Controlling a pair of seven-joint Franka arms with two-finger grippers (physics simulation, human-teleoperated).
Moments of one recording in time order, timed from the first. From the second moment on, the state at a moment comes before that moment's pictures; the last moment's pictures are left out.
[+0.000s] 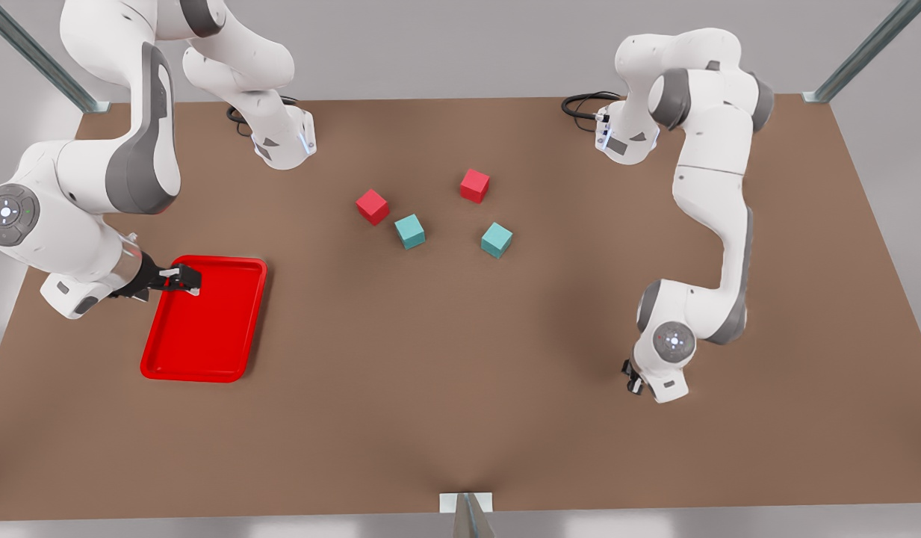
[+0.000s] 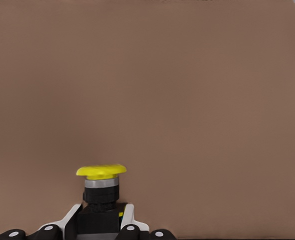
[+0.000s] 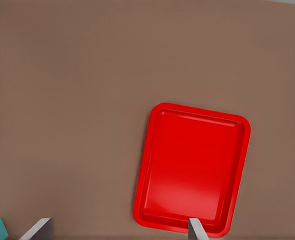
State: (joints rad) left arm -0.15 0.78 -0.07 -1.42 0.27 2.13 -1.42; right arm 0.03 0.24 -0.01 -1.41 -0.01 1.58 -0.08
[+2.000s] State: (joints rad) left arm -0.79 1.20 0.50 -1.32 0.77 1.67 -2.23; right arm -0.04 0.36 -0.02 -1.33 0.04 1.62 -0.08
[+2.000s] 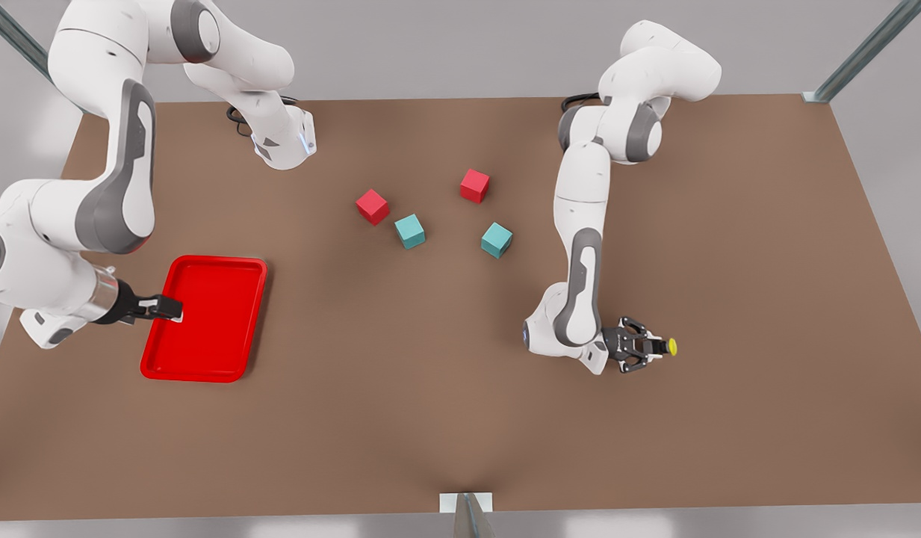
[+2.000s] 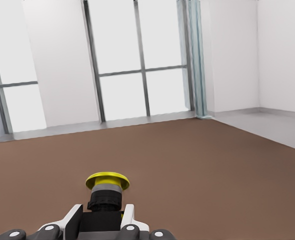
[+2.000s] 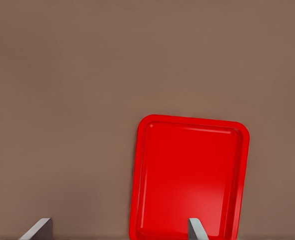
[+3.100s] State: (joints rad) left arm -0.86 1.25 0.50 -1.32 0.73 1.64 -2.28; right arm -0.03 0.38 -0.02 -1.32 0.05 1.62 -0.08
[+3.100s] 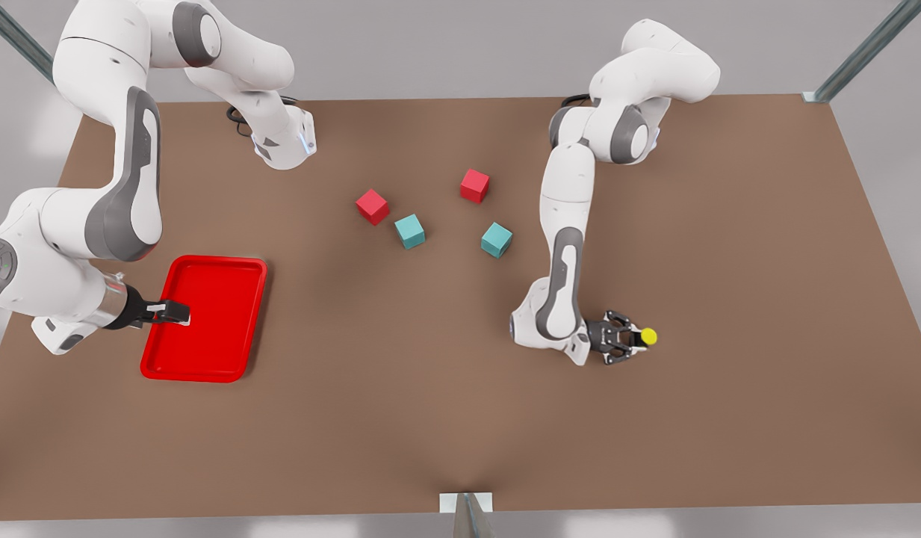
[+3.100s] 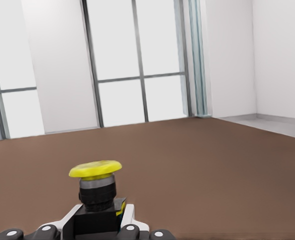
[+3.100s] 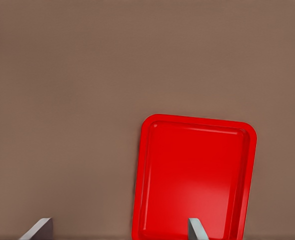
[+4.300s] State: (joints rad) left arm -0.10 0.25 0.05 -1.47 0.02 1.57 -1.30; right arm -0.04 0.38 -0.02 -1.32 0.04 1.62 -0.08
